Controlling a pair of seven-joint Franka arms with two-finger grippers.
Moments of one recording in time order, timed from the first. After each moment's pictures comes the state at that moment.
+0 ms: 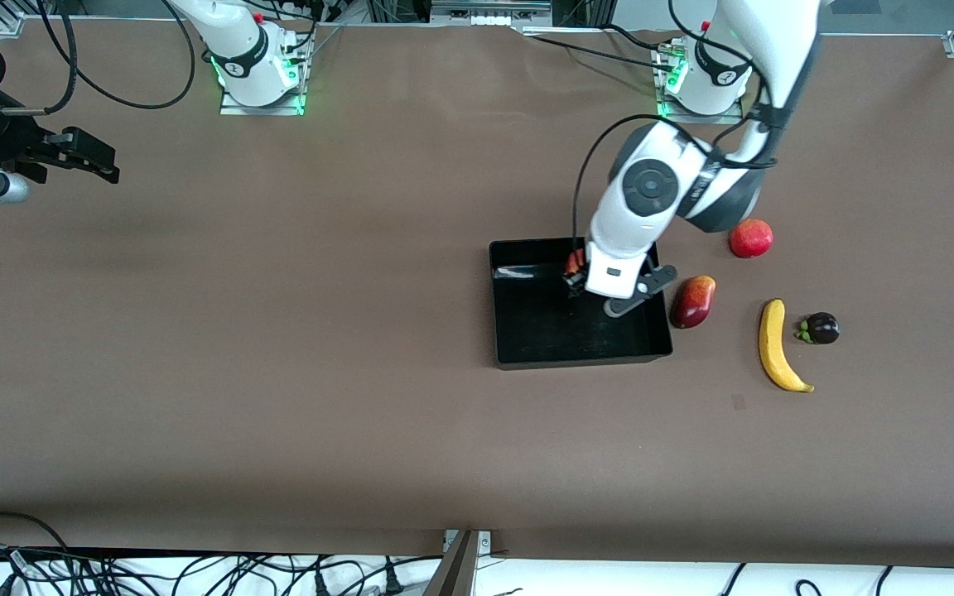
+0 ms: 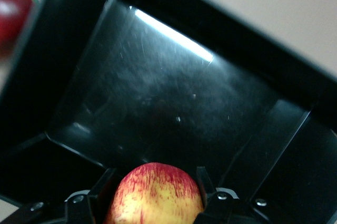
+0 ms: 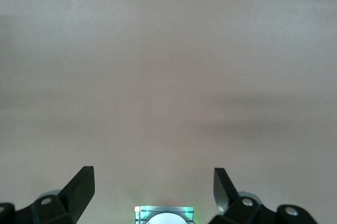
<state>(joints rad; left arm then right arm) -0.41 0.41 -0.15 -1.90 0.00 2.29 -1.17 -0.01 -0.03 0.05 -1.63 -0.01 1.49 0.03</state>
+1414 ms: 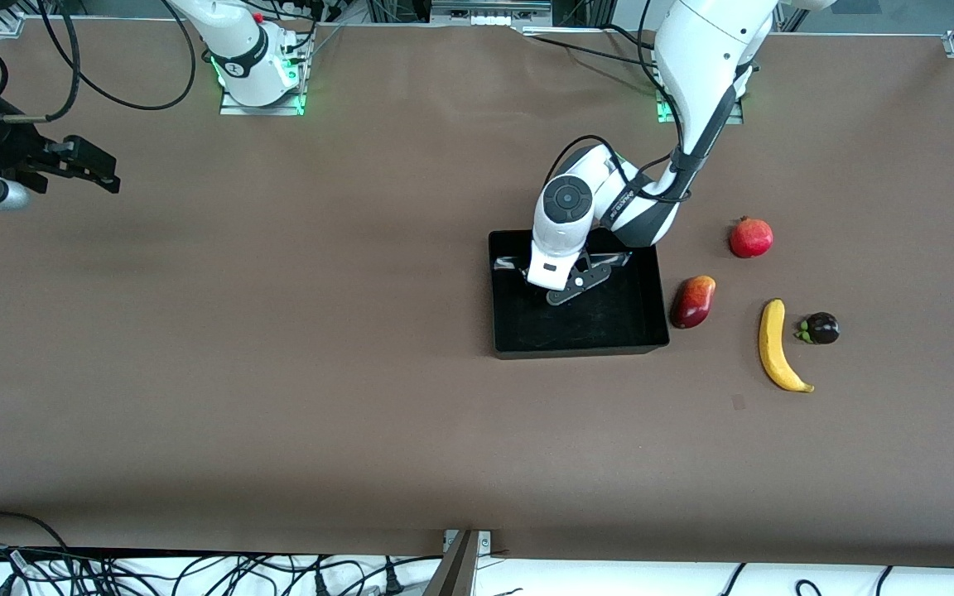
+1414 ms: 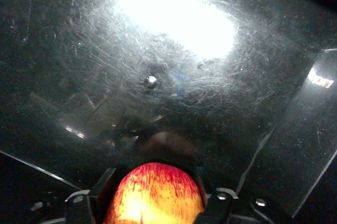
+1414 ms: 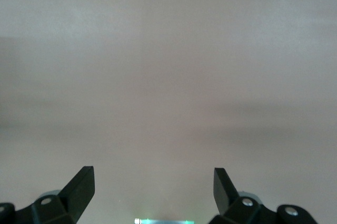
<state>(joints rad) -0.48 0.59 -0.19 -1.90 0.12 2.41 -1.25 -0.01 0.00 0.05 -1.63 -0.01 1.56 0.03</state>
